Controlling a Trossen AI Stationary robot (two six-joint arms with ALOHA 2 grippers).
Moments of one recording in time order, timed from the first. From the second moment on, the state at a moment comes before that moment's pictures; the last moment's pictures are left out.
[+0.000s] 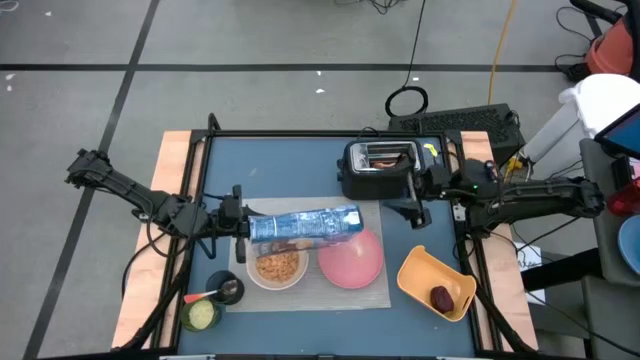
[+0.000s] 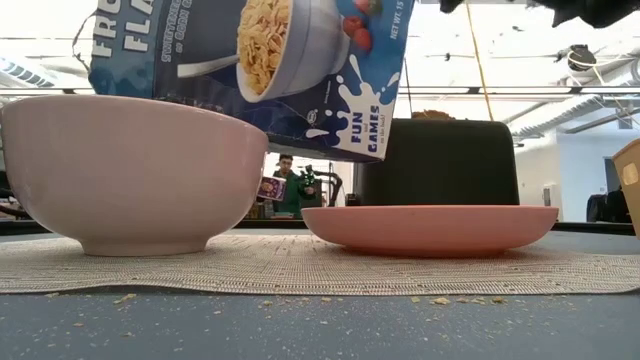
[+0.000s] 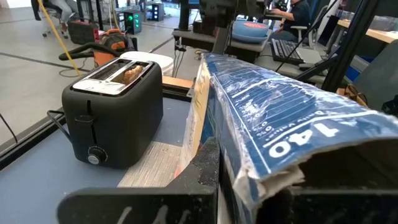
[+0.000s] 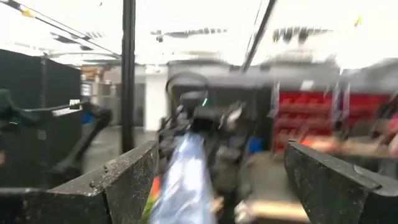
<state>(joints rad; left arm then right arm) -0.46 0.93 0.73 0.01 -0.58 -0.24 -0.09 0.87 0.54 0.69 -0.22 0.04</state>
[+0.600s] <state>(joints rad) -0.46 0.93 0.73 0.00 -0.58 -0.24 -0.09 0.89 0.54 0.83 -0.16 0.04</state>
